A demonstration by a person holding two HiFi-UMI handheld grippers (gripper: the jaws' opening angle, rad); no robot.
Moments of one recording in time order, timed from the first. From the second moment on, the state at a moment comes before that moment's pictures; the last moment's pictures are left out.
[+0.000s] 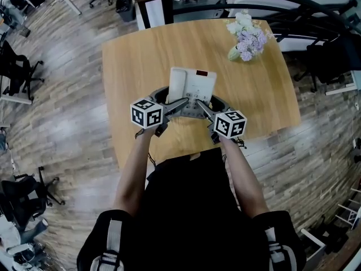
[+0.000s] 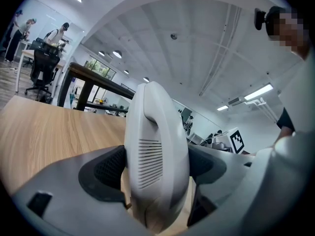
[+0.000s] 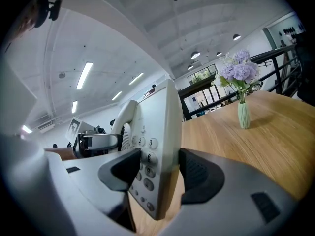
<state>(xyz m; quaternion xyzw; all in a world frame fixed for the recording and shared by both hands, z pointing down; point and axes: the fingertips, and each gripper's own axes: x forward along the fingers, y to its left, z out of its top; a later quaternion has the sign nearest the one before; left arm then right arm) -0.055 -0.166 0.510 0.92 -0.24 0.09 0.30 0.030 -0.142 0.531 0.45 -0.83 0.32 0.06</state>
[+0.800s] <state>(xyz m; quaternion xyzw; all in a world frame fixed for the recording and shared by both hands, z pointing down) -0.067 -0.175 0.499 0.91 -0.27 0.08 0.29 0.019 -0.155 0.522 0.43 -0.85 0.31 0.07</state>
